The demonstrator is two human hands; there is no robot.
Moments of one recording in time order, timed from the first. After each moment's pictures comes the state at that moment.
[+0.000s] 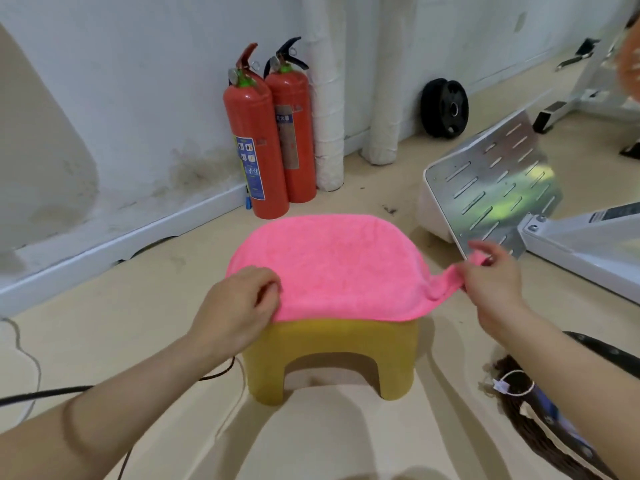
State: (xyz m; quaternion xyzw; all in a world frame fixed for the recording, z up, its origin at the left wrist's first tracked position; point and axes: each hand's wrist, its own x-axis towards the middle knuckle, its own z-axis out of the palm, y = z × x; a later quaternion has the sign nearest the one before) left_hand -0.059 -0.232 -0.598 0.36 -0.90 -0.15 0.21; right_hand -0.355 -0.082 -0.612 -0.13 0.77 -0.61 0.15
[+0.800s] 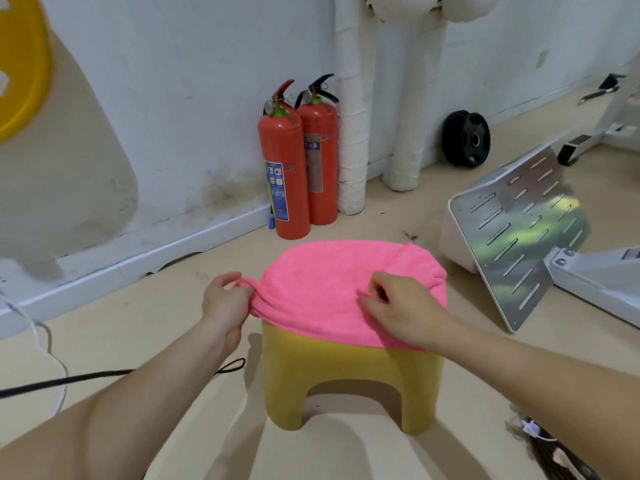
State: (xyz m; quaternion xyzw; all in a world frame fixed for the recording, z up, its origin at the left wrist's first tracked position) left_hand -0.047 -0.290 -0.611 0.59 -0.42 -0.56 0.40; right_hand -0.262 -0.145 -0.579 -0.61 0.75 -0.23 0.12
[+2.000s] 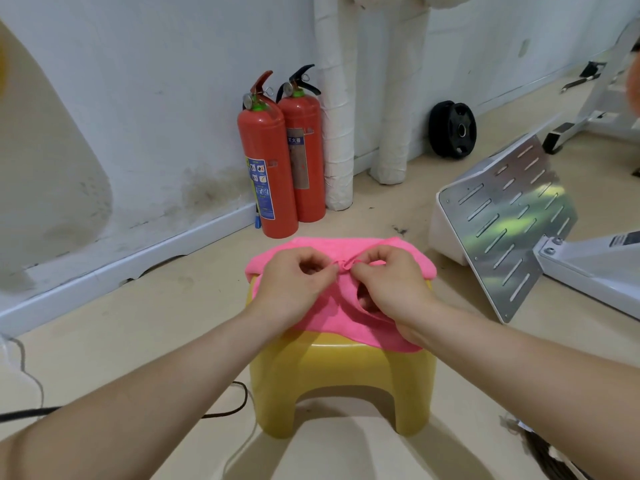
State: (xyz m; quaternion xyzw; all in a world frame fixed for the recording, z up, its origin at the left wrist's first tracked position) left_hand -0.130 -0.238 -0.558 0.38 -0.75 -0.45 0.32; right_hand -0.247 -0.162 -0.553 -0.28 0.71 -0.55 0.33
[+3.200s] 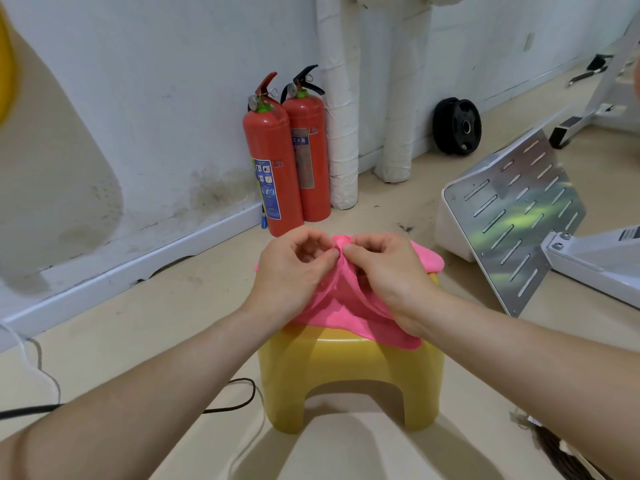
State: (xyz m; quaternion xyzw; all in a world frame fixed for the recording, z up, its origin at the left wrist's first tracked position) left_hand -0.117 -0.235 -0.541 0.34 -0.75 -0.42 0.38; right_hand -0.234 -0.165 -0.541 -0.32 0.62 -0.62 0.36
